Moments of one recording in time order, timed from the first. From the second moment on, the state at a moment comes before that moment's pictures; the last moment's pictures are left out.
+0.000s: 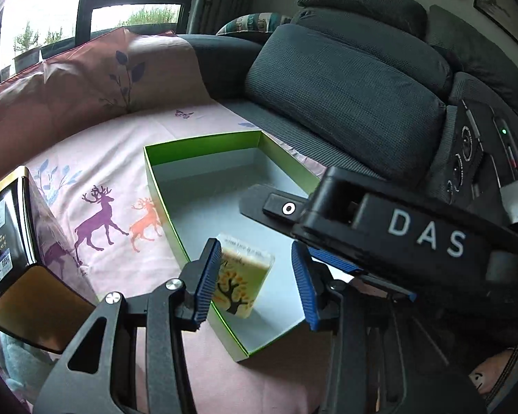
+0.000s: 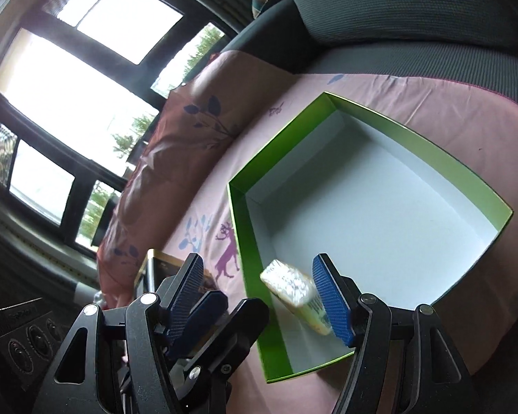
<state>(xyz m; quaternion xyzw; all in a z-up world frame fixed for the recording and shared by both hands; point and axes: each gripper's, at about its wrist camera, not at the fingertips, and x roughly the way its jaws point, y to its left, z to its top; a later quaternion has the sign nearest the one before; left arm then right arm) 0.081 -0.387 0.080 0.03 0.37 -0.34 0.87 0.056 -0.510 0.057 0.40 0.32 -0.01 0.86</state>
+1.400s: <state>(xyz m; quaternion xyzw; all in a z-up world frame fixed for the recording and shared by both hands) 0.040 -0.083 0.046 -0.10 0.41 -0.05 0.90 0.130 -0.424 0.057 0.08 0.36 -0.33 0.87</state>
